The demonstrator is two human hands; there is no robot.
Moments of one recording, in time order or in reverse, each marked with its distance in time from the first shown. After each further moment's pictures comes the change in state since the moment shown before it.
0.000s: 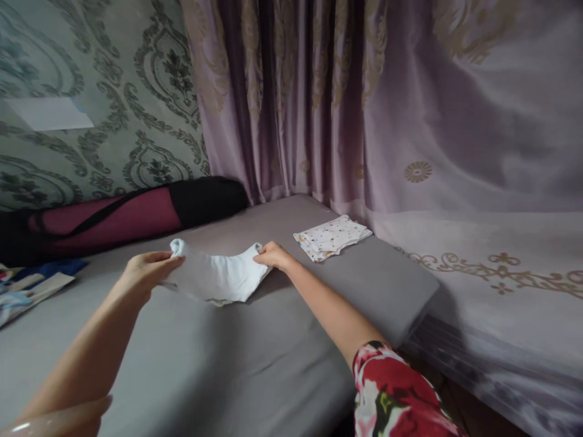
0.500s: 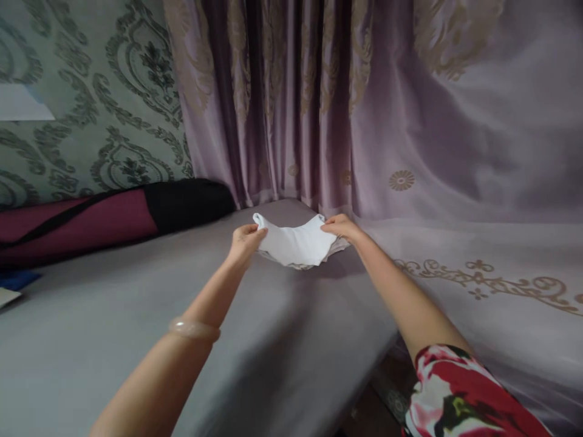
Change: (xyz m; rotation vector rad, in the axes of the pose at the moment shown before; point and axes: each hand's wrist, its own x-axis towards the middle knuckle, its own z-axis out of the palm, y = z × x) left_hand -0.034 0.088 0.197 -0.561 -0.418 0.124; right_hand -0.028 0.107 -0.204 -0.101 0.385 0.191
